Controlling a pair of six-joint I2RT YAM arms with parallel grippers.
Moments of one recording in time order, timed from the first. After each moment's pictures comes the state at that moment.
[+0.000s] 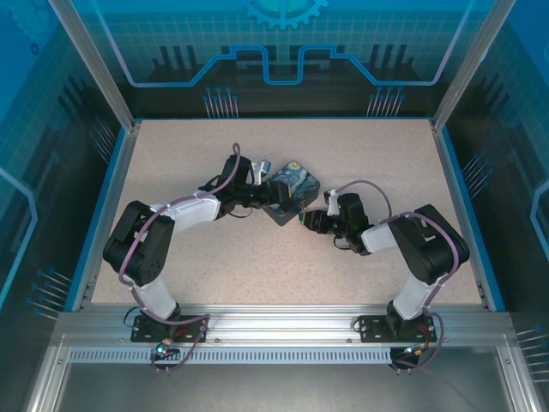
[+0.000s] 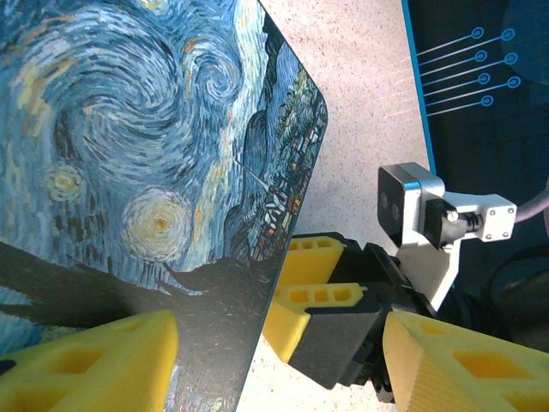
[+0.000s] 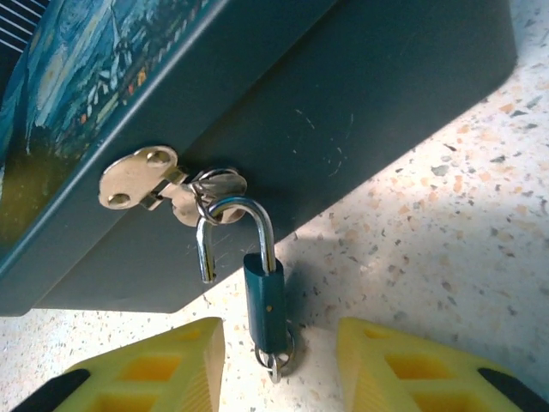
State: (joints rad) left arm -0.43 1.74 1.01 0.06 0.57 -0.71; right arm 0.40 1.73 0.54 0.58 -0.37 0.56
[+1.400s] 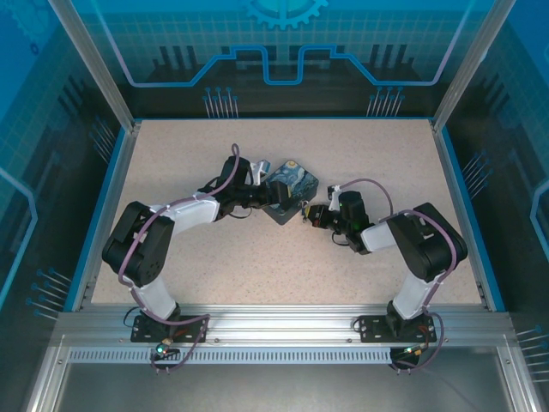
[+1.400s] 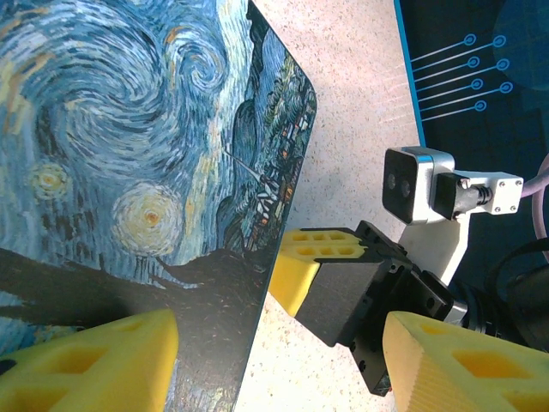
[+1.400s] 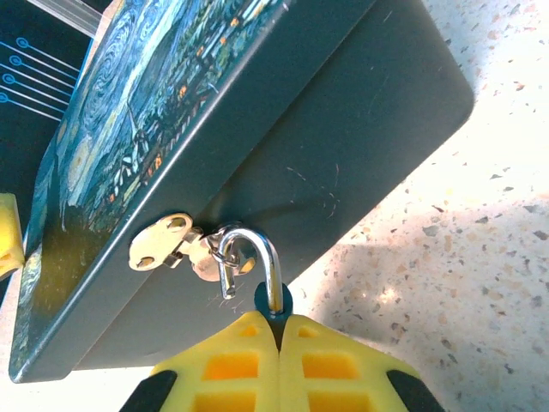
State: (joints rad) left arm -0.43 1.73 0.99 0.10 0.57 -0.72; right arm 0.40 1.75 0.54 0.67 -0.33 0.68
